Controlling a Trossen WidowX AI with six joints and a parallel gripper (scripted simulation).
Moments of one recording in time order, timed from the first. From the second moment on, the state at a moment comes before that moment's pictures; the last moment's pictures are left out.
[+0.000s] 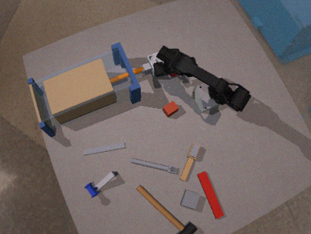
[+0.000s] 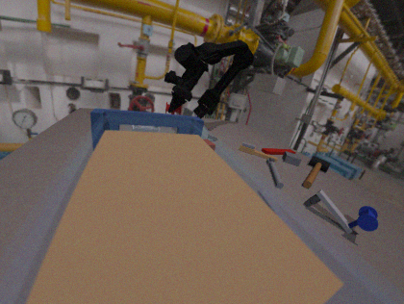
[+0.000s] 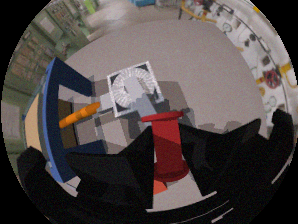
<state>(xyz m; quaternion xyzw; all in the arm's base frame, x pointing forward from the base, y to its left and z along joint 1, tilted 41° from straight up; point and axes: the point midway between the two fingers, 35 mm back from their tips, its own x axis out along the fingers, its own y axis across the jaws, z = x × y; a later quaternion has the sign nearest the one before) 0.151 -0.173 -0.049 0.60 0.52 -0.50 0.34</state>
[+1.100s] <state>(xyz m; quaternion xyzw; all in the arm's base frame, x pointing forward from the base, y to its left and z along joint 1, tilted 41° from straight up) 0.111 -0.185 -0.060 0.60 0.52 -0.51 0.33</state>
